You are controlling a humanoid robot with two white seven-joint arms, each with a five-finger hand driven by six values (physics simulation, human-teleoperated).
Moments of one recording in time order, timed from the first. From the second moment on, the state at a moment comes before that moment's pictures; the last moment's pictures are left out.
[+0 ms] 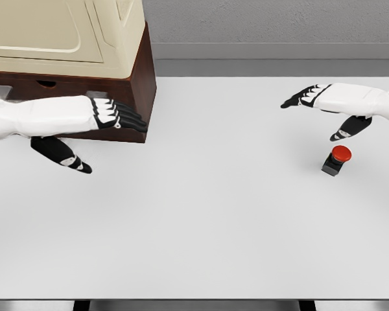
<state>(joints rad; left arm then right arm) -0.98 1.14 -1.03 -1.77 0.28 -0.61 -0.50 -0.77 -0.94 0.69 -1.41 0.15 -0.55 0.61</state>
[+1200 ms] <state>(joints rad) -1.05 1.24 -1.02 -1.77 0.69 -0.11 -0.61 -0.63 -1.01 0.69 -1.31 0.17 -0.58 0.61</state>
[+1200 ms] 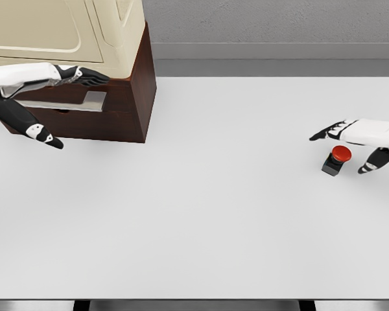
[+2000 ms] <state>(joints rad) -1.04 1.19 -0.99 -1.72 0.50 0.04 -0.61 -0.62 -0.95 0.69 -1.25 0.21 -0.61 0.61</state>
